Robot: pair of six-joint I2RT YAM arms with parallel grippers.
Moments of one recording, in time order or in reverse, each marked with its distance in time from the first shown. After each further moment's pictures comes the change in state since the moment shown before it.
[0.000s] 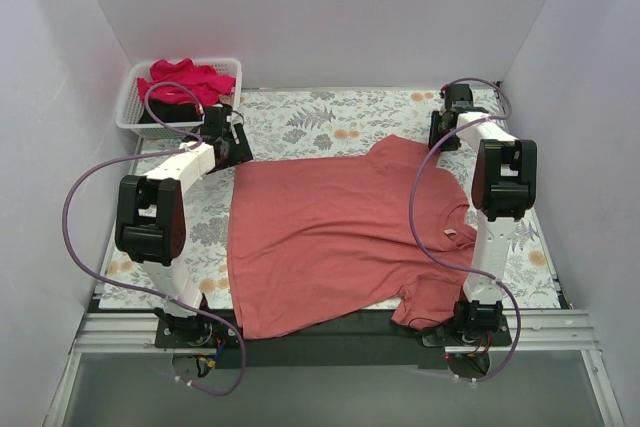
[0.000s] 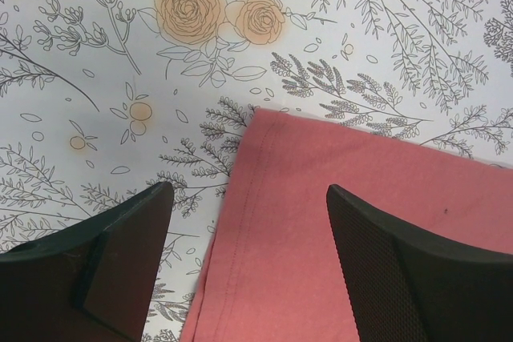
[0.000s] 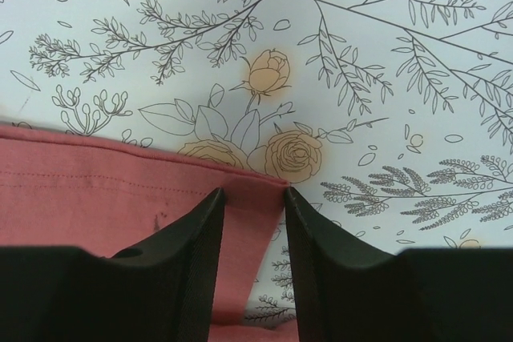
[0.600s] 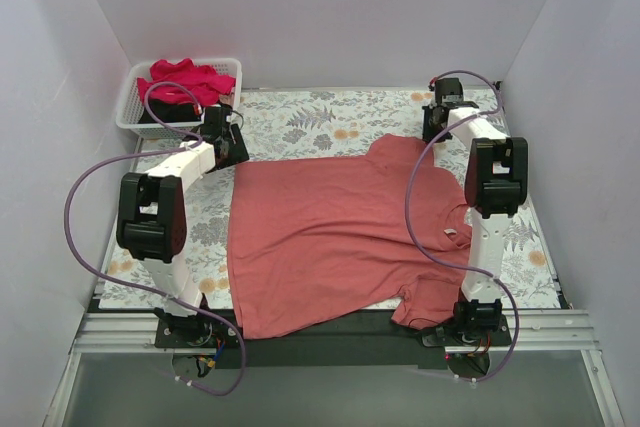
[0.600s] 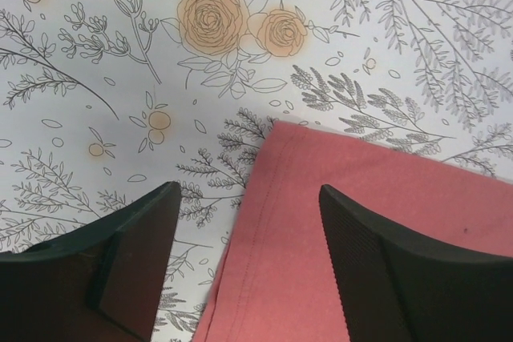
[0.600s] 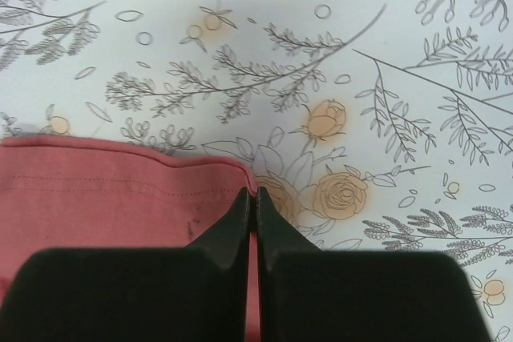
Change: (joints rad) left arm 0.004 0.010 0.001 0.009 -0.042 0.005; right arm 0.038 0.048 0.089 -0.006 -0.007 -0.014
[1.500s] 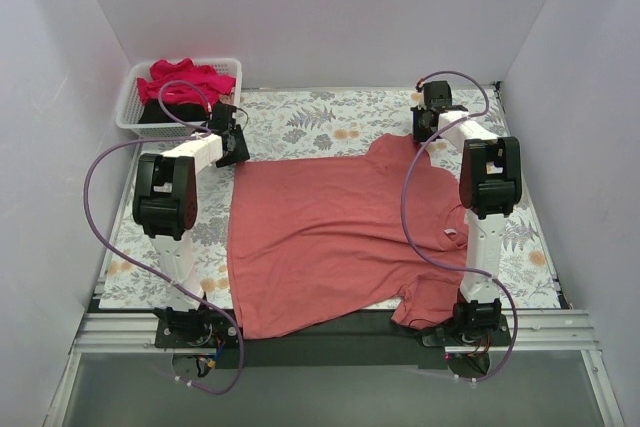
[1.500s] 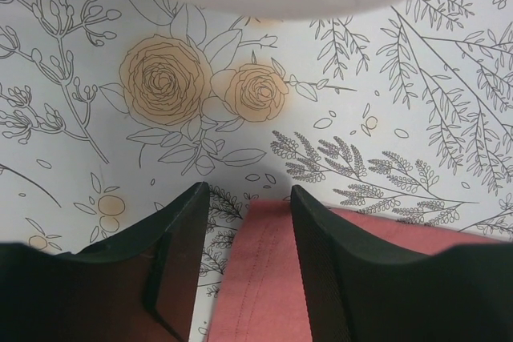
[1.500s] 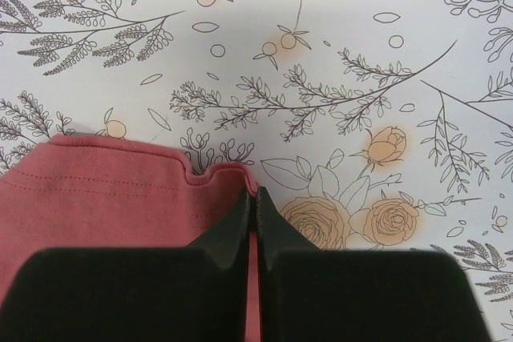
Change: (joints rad) left arm 0.009 0.229 0.146 0.034 0.057 0.038; right arm 0.059 0.000 -0.032 0.092 0.008 -0.043
